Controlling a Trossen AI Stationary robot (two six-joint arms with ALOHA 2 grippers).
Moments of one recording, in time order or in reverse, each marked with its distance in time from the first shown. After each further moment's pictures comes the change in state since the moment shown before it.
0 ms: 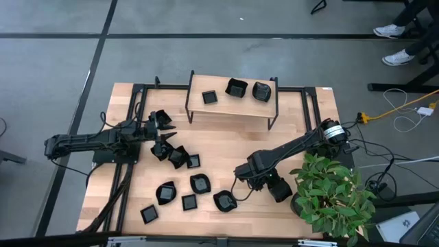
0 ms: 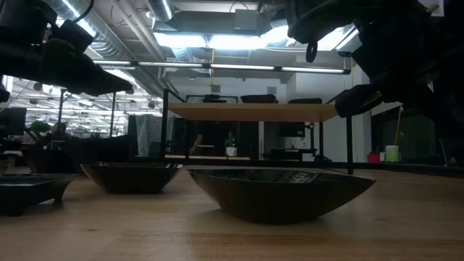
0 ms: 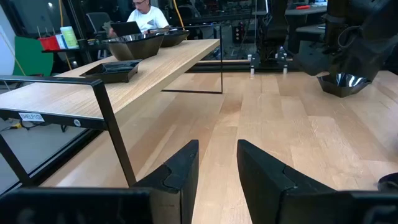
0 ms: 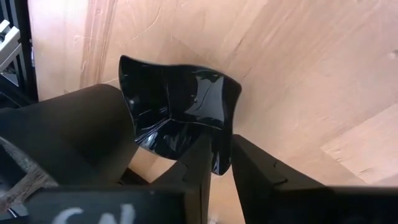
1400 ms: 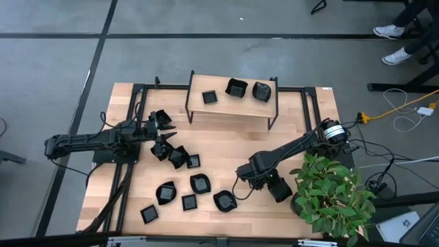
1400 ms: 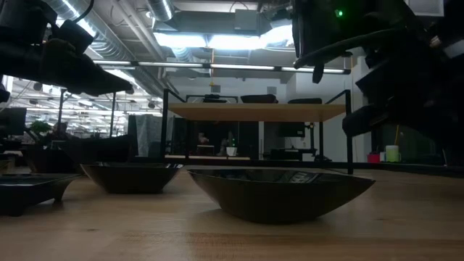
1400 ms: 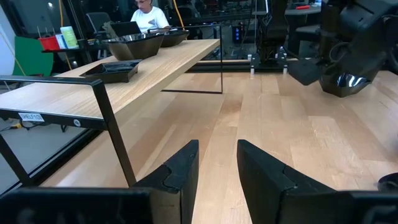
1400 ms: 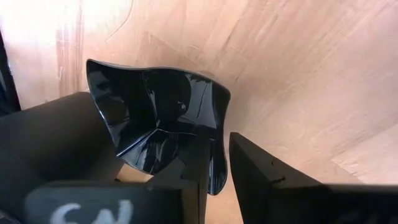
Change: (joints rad) left arm 0.000 0.000 0.000 0.000 0.000 0.000; right arm -0.004 -0.002 -0.109 0.119 -0.008 0.049
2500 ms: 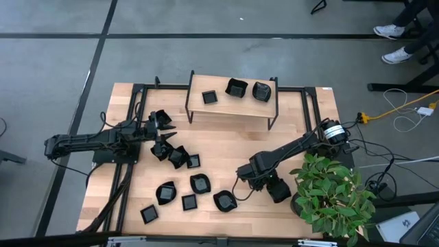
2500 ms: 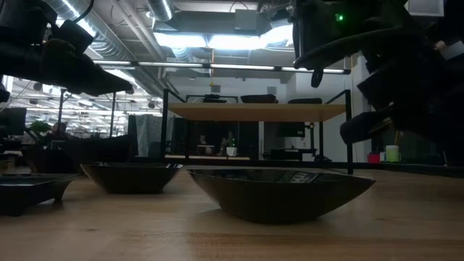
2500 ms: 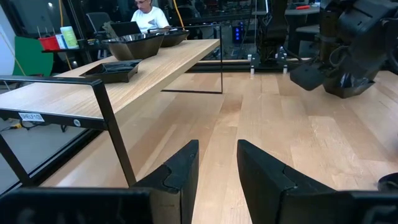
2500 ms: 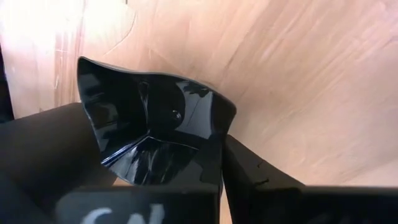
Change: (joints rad) left arm 0.000 0.000 0.000 0.000 0.000 0.000; right arm 0.000 0.000 -0.035 0.084 -0.012 -0.044
